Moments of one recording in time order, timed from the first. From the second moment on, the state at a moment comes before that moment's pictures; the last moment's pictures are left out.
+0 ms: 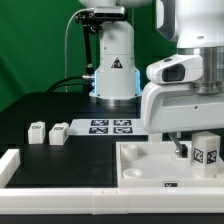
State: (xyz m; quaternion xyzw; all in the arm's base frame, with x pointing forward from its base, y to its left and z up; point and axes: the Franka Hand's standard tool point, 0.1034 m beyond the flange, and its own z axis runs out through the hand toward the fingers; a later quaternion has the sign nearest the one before) arm 0.605 0.123 0.059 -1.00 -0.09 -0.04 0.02
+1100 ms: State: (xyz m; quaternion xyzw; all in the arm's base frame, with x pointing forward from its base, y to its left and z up) arm 0.606 0.119 0.059 -0.99 0.13 -0.04 0.03
